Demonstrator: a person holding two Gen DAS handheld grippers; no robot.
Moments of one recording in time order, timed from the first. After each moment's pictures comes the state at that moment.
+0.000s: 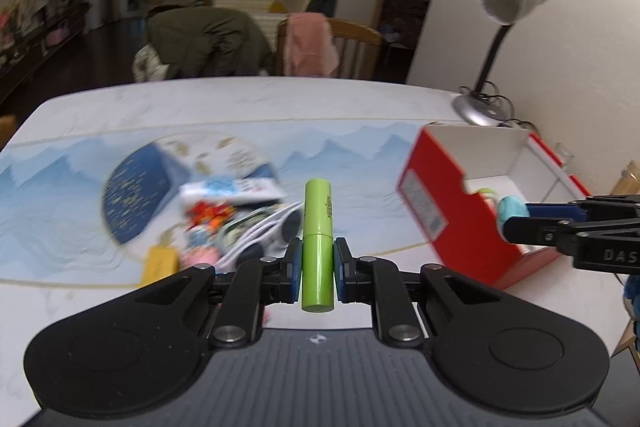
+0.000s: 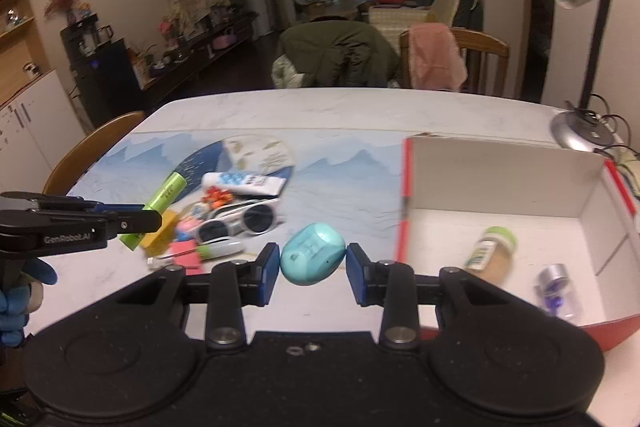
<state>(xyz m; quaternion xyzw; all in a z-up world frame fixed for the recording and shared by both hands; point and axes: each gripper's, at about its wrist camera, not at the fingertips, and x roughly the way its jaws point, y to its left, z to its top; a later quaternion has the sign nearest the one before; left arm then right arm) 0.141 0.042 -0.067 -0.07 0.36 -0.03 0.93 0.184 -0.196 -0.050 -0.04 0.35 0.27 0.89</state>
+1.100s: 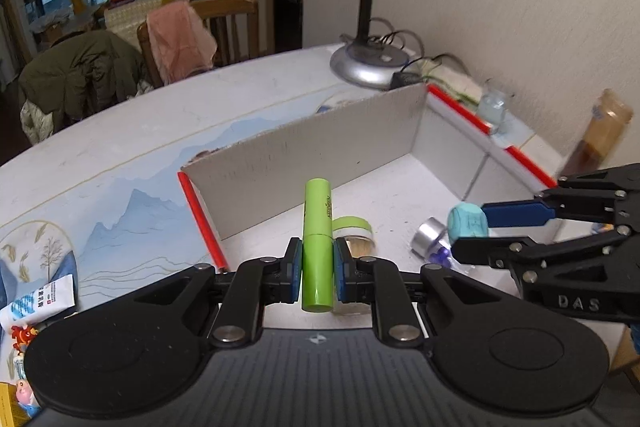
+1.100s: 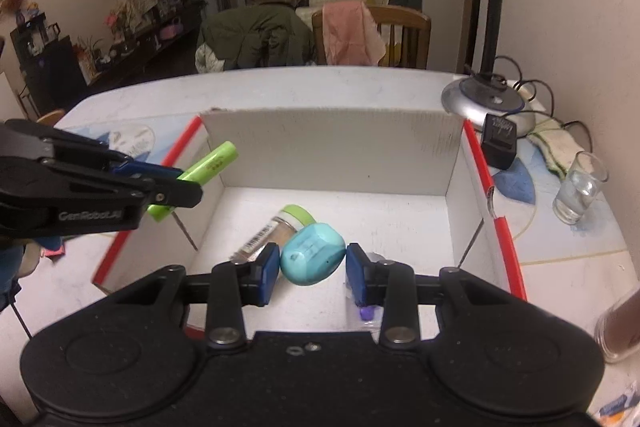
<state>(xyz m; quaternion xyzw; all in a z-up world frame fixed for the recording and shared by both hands) 0.287 -0.171 -0.090 0.04 0.41 -0.13 0.90 0.266 -0.347 -0.077 -0.06 0.38 0.22 0.90</state>
